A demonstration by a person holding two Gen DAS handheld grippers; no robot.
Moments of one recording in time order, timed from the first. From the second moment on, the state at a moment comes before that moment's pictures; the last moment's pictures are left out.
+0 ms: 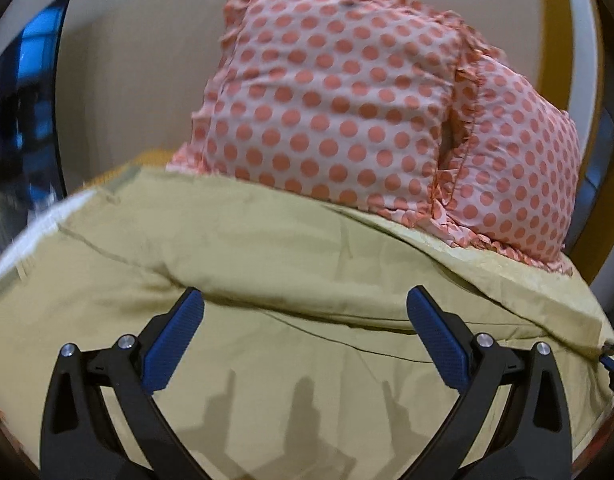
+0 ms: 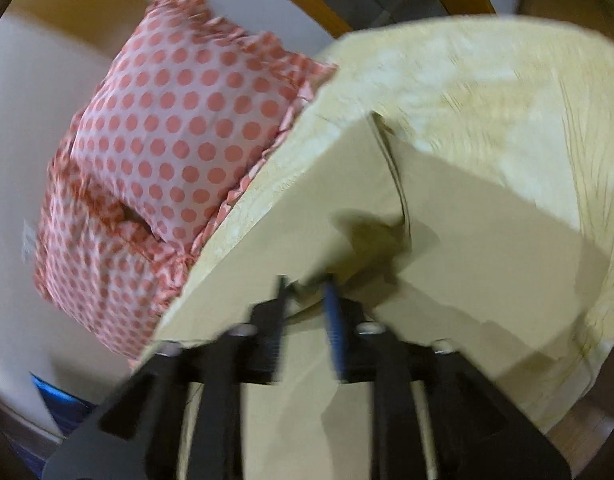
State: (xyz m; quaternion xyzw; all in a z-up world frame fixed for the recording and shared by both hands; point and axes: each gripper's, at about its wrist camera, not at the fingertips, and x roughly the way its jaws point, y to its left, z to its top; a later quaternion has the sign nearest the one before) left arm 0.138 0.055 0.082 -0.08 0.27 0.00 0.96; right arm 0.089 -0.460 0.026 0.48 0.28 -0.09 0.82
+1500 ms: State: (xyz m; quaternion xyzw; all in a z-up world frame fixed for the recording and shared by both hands) left arm 0.027 0.171 0.030 -0.27 0.36 0.05 0.89; right arm -0.006 -0.512 0.014 0.50 0.17 -0.08 0.85
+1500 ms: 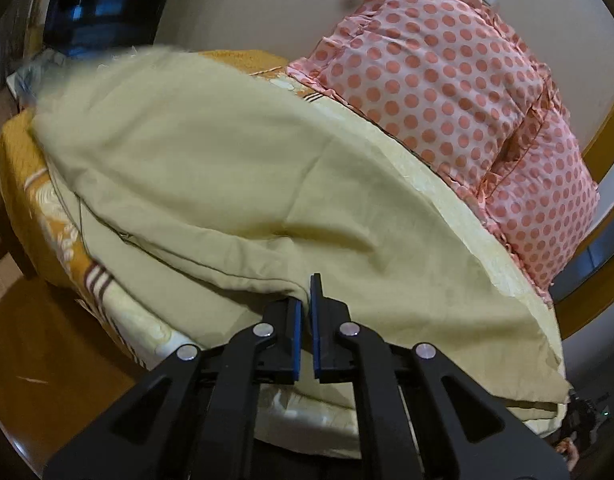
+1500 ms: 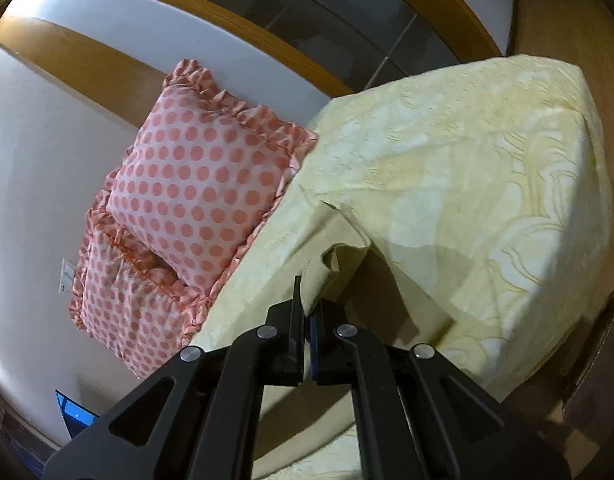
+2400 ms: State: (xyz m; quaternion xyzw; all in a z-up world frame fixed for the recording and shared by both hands) left arm -0.044 0.153 0.074 -0.12 0.22 0.05 0.97; right arm -0.042 -0.476 0.007 0.39 0.18 -0.17 0.89
